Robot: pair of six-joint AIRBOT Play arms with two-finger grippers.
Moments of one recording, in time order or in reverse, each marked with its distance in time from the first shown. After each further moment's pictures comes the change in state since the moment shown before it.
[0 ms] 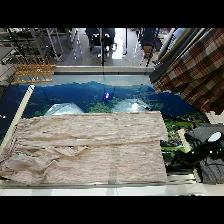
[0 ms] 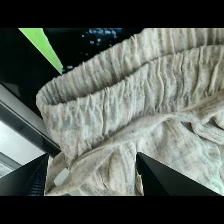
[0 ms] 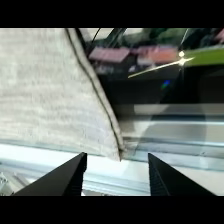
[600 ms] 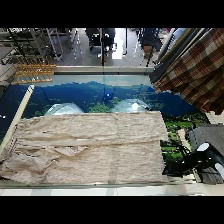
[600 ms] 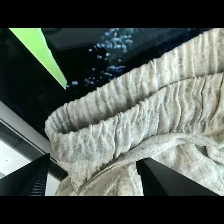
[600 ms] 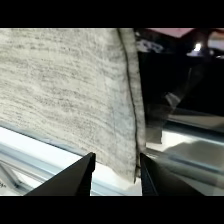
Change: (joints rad) left arm 0.002 -0.040 -0.020 -0.003 0.083 0.000; right arm 0.058 0.013 -0.203 0.055 -0.137 -0.179
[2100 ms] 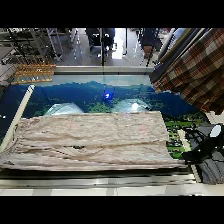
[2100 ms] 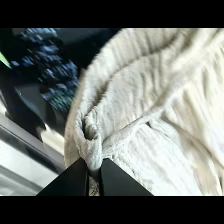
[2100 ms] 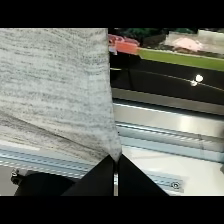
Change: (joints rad) left arm -0.016 0.114 0.074 -0.091 -0.173 0.051; right arm 0.072 0.106 0.320 -0.330 0.163 -0.002
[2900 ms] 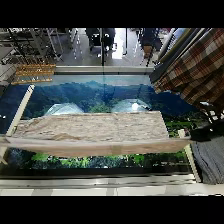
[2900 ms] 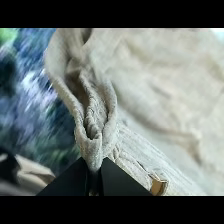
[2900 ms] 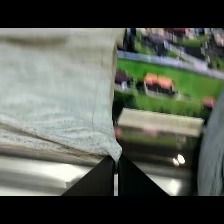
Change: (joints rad) left arm -0.101 0.014 0.274 -0.202 -0.089 -0.013; right arm 0.017 -0.052 0.348 0.152 -0.057 0.043
